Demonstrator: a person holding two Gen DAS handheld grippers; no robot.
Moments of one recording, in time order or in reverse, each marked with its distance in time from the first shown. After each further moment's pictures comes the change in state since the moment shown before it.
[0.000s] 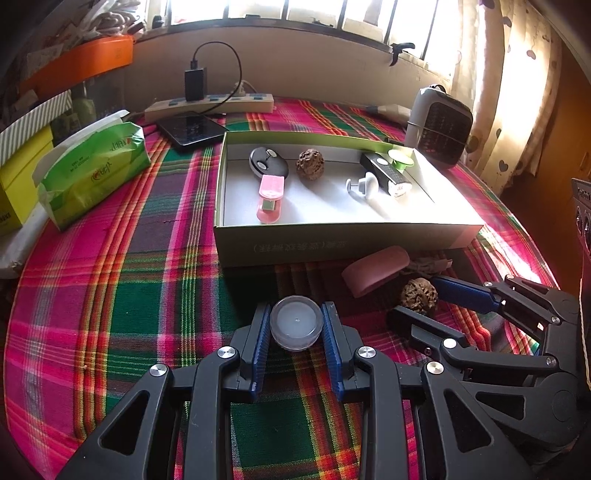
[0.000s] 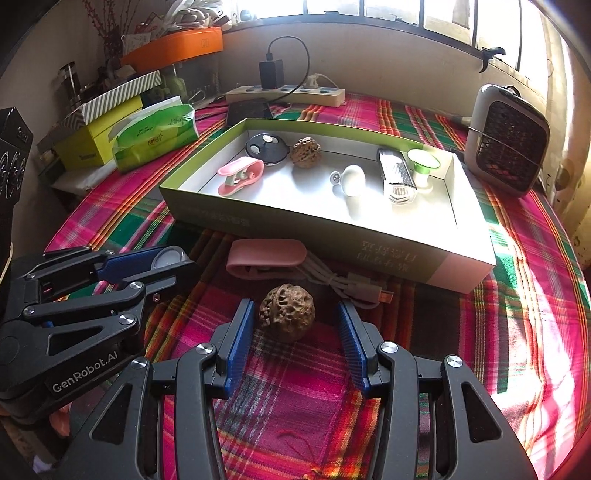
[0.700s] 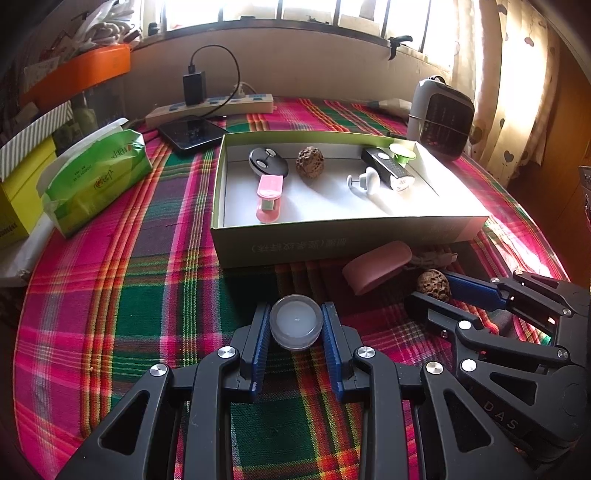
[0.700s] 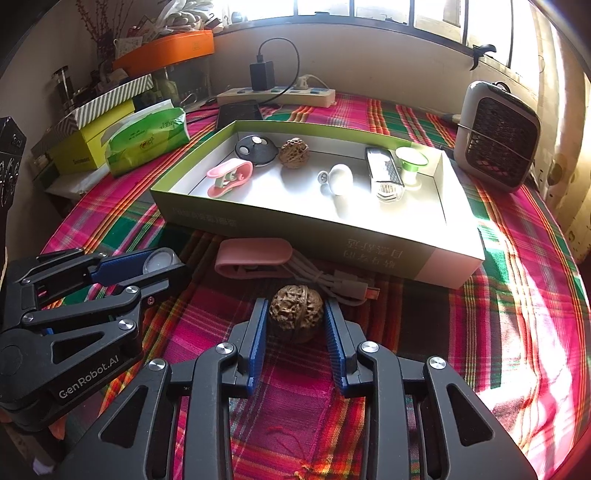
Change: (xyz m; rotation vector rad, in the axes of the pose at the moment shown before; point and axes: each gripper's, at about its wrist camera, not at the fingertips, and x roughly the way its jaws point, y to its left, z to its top) left arm 0.001 -0.006 0.000 0.033 0.004 0.027; right arm -0.001 -0.005 -0.002 0.021 -0.005 -0.020
